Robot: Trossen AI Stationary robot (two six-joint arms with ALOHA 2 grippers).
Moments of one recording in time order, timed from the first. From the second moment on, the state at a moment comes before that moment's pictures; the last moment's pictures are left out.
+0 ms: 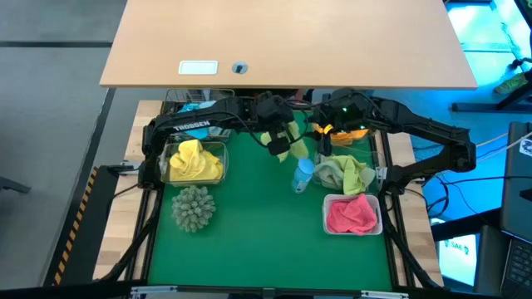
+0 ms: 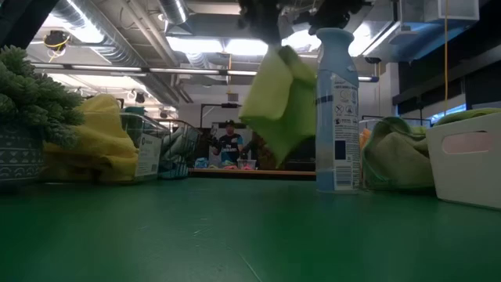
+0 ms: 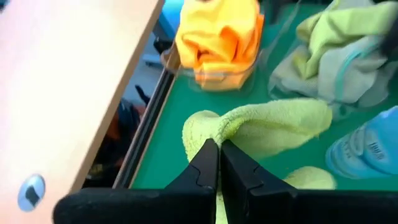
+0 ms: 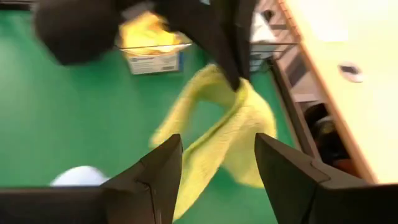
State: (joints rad) left arm 0.16 1.97 2.13 -1.02 -0.37 0.03; right arm -0.27 1.30 1.43 -0.80 -0.06 -0.19
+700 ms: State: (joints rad) left arm 0.13 1.97 2.20 -0.87 -0.29 0.06; right arm -0.27 1.30 1.43 -0.69 0.00 -0.24
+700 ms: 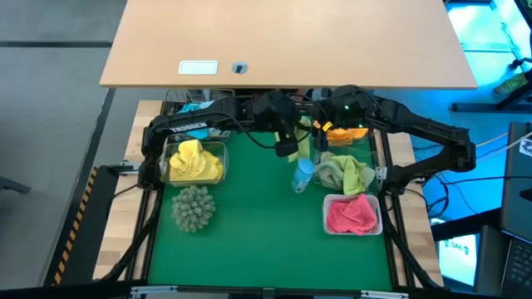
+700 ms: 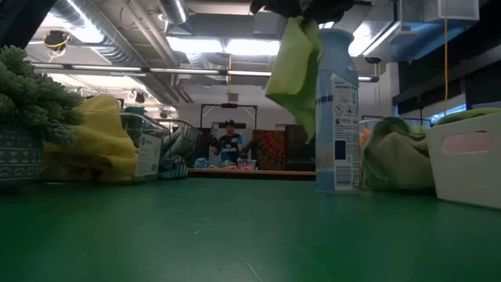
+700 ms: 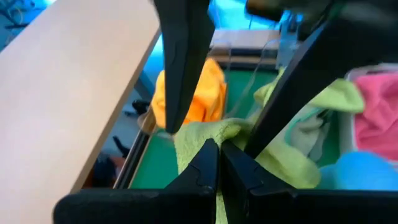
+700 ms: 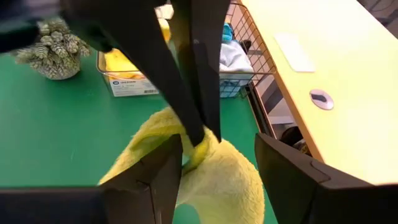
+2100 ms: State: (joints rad) left arm 0.11 1.77 2.19 -0.84 -0.30 0.16; right arm -0.27 1.05 1.43 -0.85 0.06 -0.21
